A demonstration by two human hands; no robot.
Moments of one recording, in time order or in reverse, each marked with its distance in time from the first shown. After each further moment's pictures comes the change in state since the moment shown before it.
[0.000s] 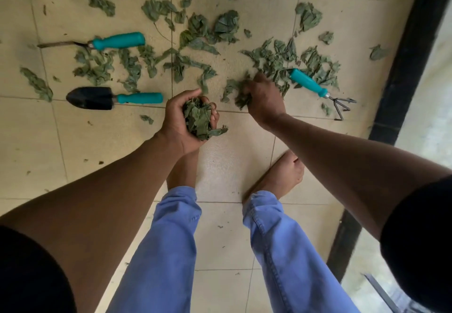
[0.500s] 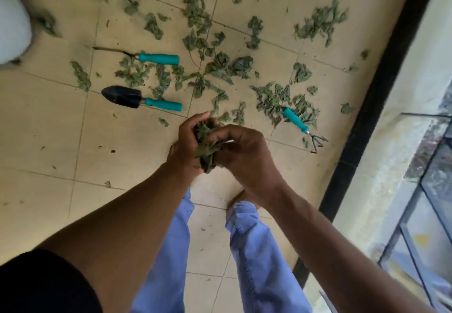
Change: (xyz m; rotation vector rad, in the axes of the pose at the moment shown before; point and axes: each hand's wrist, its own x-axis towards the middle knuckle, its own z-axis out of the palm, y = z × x) left_hand -0.091 -0.017 0.025 -0.169 -0.025 0.186; right_hand -0.131 -0.177 -0.148 0.974 -0.202 0.118
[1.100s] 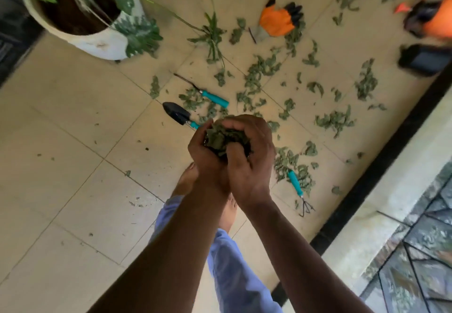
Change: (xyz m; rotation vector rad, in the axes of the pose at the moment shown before) left_hand -0.161 0.057 0.072 -0.827 -0.172 0.262; right_hand -0.020 -0.128 0.075 -0.336 0.165 -0.609
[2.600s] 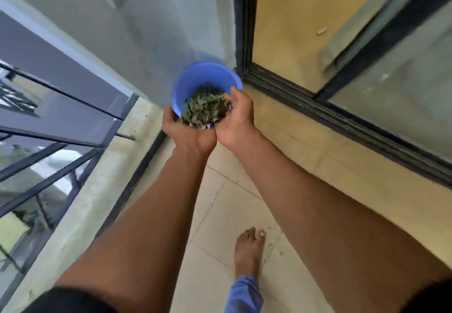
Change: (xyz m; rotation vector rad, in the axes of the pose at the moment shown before) left_hand -0.502 0.615 -0.598 -1.110 -0.018 1.272; right_hand -0.679 -0.294 0.690 0.184 -1.417 0.998
